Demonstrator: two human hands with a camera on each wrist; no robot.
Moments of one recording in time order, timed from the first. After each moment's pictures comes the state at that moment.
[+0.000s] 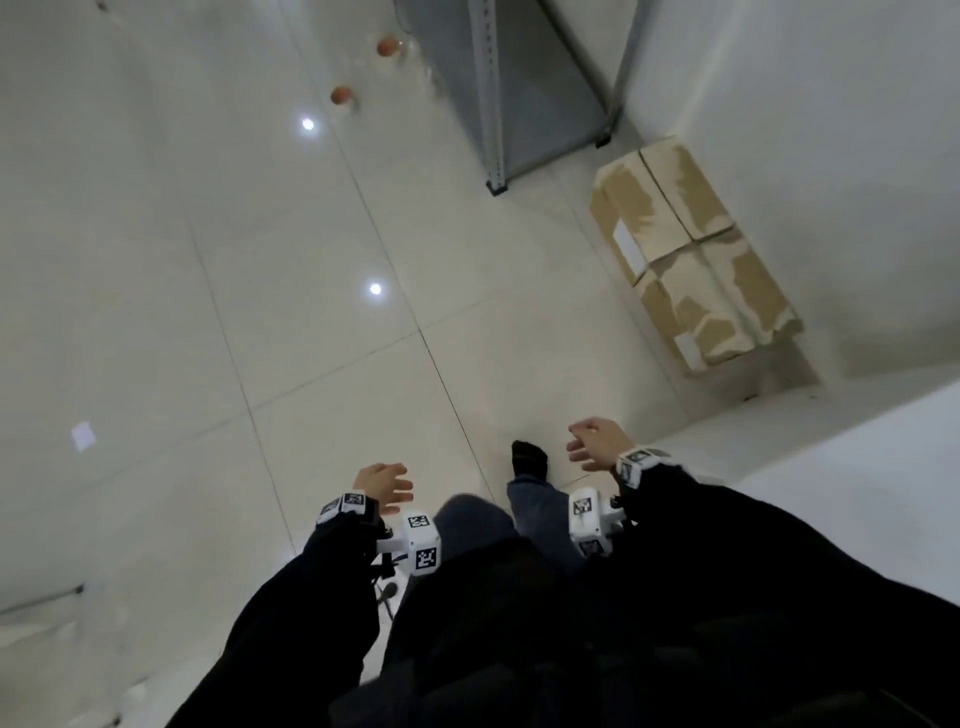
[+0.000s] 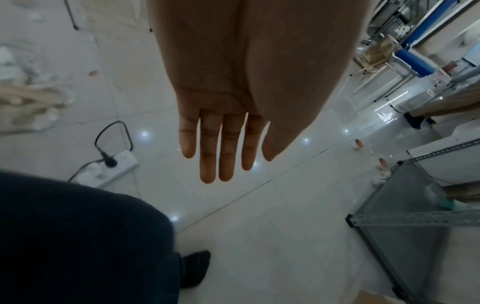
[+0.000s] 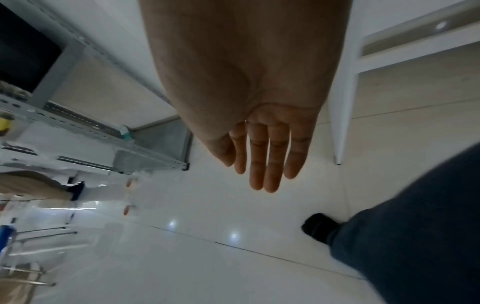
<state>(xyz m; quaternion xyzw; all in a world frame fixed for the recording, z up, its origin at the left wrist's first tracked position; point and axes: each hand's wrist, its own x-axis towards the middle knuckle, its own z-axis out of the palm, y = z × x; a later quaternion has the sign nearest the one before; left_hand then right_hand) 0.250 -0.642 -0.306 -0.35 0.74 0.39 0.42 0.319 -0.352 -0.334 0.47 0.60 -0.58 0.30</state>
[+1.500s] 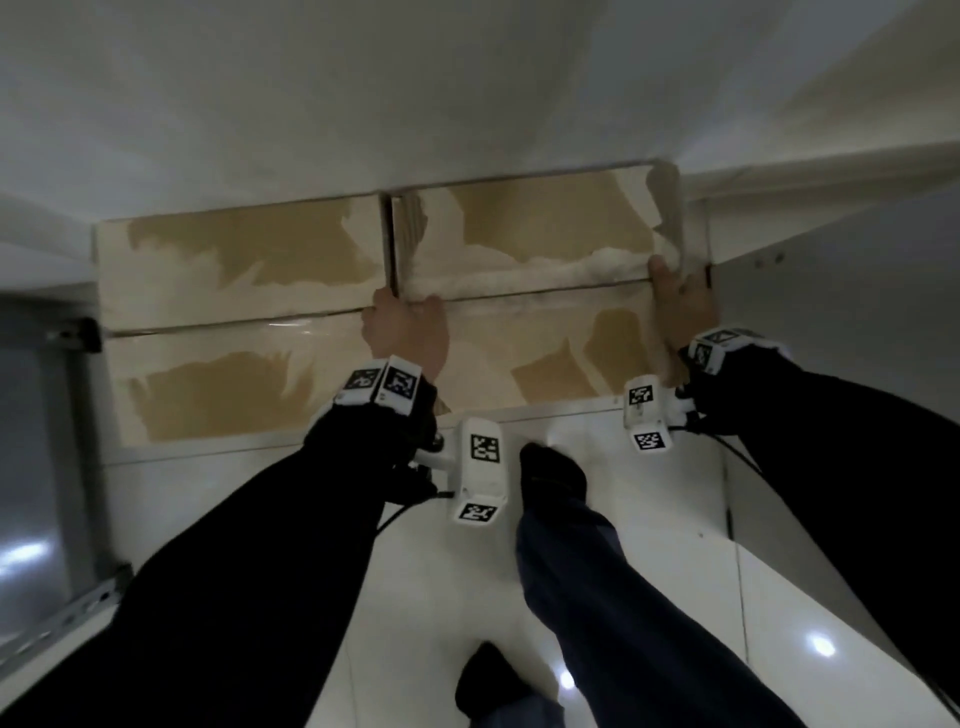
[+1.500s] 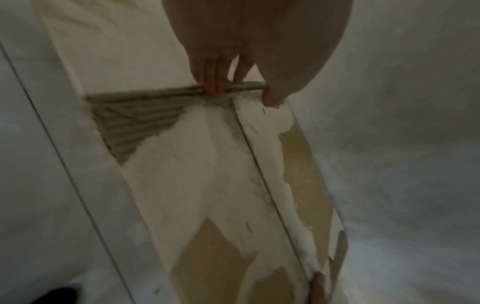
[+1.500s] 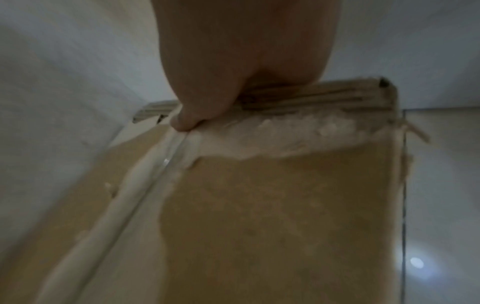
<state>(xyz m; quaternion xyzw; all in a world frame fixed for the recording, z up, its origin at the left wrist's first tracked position) -0.010 0.096 -0.767 0.33 0.84 0.08 0.42 0.256 0.096 -0.804 0.86 0.29 -0.41 -0.11</state>
